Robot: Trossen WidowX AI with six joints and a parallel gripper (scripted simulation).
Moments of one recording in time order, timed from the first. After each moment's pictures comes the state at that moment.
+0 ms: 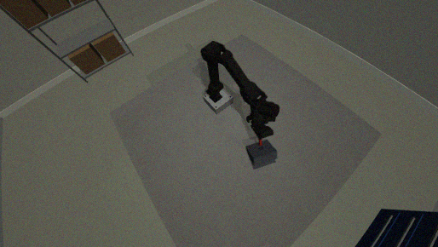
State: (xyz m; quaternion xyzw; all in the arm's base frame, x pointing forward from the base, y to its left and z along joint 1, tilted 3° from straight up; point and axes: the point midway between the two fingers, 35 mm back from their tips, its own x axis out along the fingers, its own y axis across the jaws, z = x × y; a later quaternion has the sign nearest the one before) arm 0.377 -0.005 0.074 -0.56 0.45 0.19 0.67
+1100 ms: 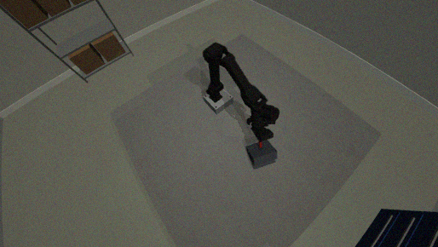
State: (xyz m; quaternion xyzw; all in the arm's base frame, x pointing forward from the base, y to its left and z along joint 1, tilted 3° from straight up) arm 0.384 -0.009 0.061 -0.56 0.45 0.19 0.67
